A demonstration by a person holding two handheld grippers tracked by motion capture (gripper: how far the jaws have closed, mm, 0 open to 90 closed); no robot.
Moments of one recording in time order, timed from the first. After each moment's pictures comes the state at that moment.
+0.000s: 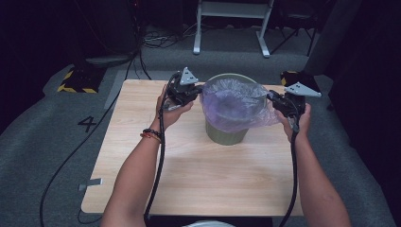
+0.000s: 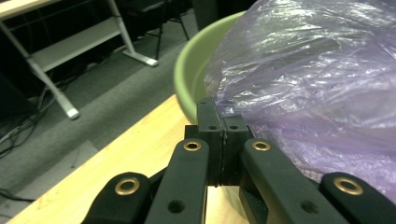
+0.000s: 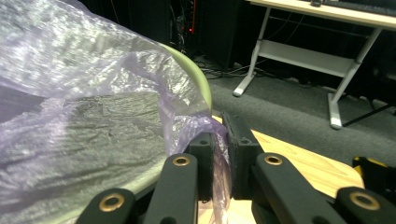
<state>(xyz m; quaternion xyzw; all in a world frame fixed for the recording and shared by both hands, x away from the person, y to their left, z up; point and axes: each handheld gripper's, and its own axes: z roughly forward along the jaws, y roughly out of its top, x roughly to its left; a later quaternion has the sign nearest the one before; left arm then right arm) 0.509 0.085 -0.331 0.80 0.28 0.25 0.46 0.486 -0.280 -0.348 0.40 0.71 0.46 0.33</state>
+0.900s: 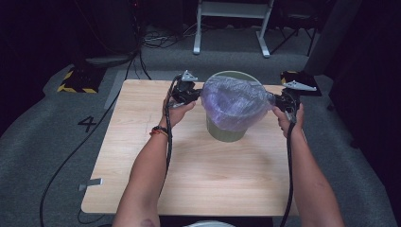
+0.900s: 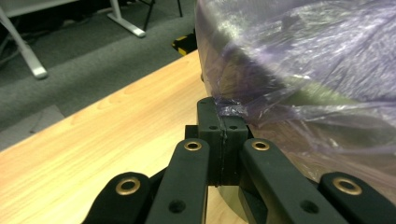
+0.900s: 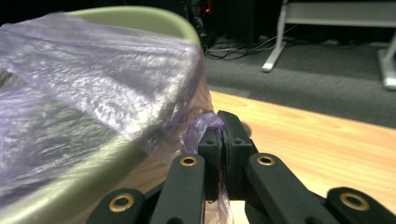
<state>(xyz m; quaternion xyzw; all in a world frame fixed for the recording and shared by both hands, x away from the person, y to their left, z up) 0.554 0.082 -0.381 0.80 0.34 0.17 0.47 0.532 -0.294 -0.379 0.45 0.71 0.49 0.23</state>
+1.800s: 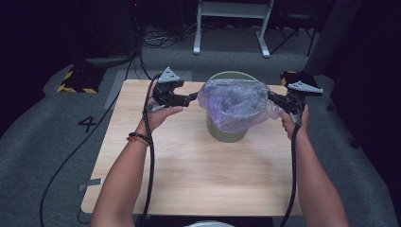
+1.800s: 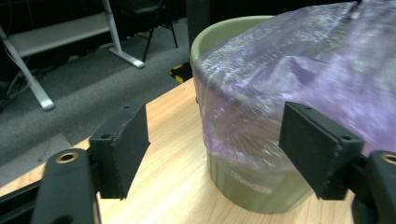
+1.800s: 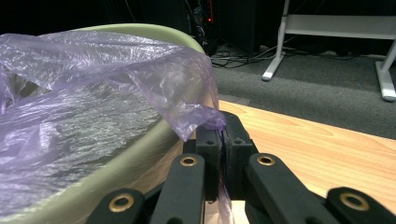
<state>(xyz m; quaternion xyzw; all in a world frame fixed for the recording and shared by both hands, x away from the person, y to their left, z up) 0.496 0.133 -0.335 0.78 0.29 0.21 0.52 0.516 -0.301 -0.368 0.44 0.70 0.50 0.24</state>
